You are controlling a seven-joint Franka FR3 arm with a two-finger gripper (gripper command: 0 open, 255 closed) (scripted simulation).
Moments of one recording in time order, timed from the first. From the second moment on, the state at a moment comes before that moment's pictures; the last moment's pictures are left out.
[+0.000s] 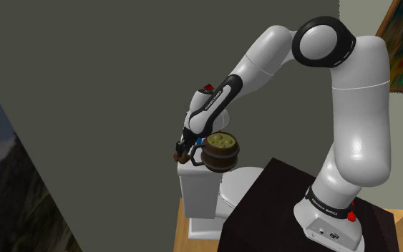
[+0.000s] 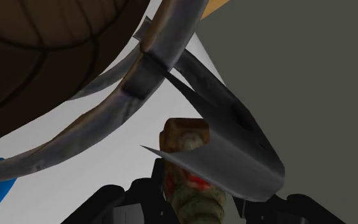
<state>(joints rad) 0.07 0.41 0.11 -2.26 0.21 2.90 -0.07</state>
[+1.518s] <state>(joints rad) 0.09 0.22 0.08 -2.26 0.18 2.72 -0.03</state>
